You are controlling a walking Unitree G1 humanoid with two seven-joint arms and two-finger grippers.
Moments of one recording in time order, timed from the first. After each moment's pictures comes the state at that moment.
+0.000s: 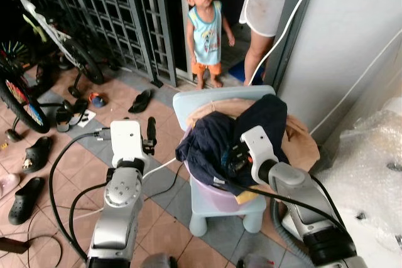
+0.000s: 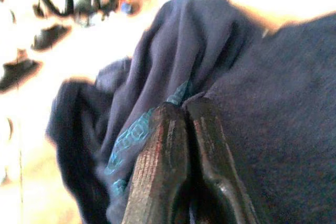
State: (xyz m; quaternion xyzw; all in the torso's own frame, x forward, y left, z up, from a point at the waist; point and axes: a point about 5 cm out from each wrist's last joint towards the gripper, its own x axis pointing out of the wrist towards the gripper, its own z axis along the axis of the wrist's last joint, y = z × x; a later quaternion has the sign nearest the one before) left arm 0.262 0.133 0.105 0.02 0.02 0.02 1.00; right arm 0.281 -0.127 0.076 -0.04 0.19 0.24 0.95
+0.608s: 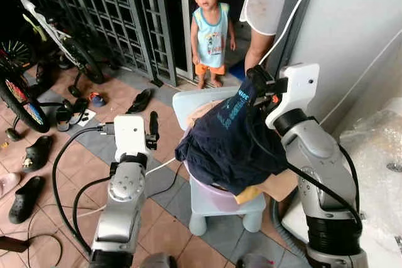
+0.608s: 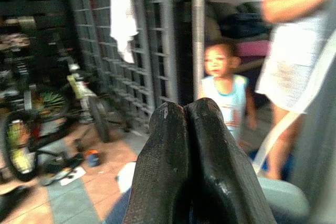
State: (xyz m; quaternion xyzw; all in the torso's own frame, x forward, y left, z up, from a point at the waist) left arm 0.270 0.133 0.111 0.02 0.00 0.02 1.00; right arm 0.293 -0.127 0.194 0.02 -0.07 0.17 0.98
